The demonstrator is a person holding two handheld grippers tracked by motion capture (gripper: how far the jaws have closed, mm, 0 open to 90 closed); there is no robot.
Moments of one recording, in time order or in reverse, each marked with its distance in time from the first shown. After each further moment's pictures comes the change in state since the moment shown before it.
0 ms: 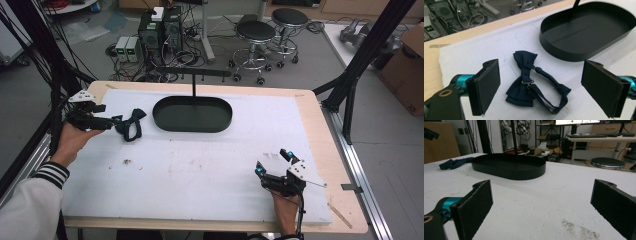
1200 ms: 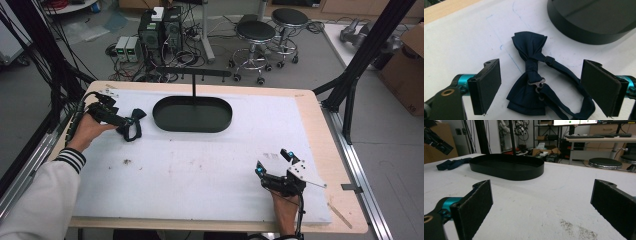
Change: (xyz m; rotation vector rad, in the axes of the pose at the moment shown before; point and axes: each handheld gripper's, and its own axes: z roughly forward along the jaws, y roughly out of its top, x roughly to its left) left arm 0.011 0.004 0.065 0.250 -0.012 0.028; right arm 0.001 0.000 0.000 -0.005 -0.016 -0.002
